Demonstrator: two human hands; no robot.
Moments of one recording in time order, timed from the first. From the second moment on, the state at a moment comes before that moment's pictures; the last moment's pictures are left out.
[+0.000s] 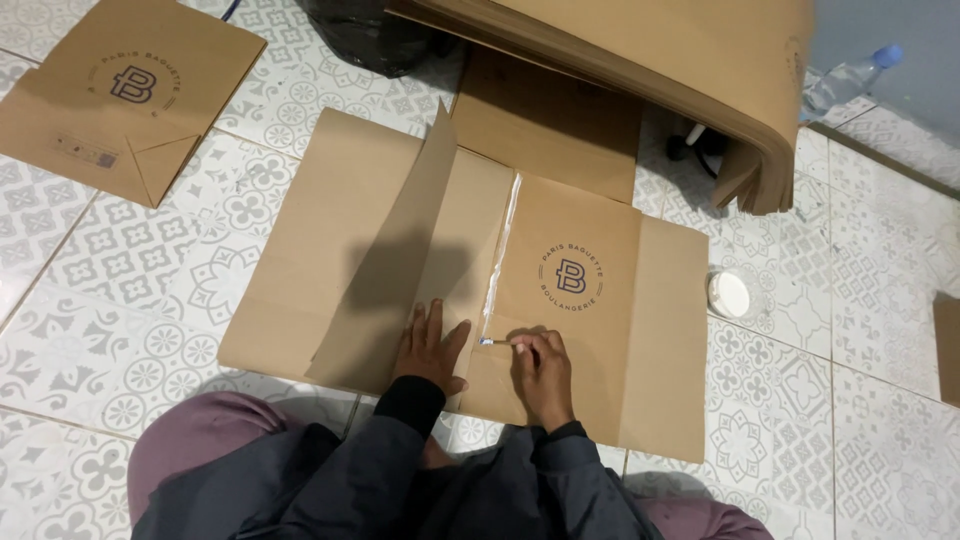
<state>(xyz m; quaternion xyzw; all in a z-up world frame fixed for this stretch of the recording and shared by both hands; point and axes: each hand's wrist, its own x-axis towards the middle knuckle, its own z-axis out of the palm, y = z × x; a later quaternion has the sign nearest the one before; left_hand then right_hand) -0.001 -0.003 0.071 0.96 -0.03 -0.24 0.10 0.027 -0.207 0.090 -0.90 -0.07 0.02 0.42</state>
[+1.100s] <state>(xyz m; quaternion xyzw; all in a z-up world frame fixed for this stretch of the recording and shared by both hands) -0.004 -0.001 0.088 0.94 -0.03 -0.32 0.11 0.010 -0.187 0.113 -0.92 -0.10 -0.02 0.38</state>
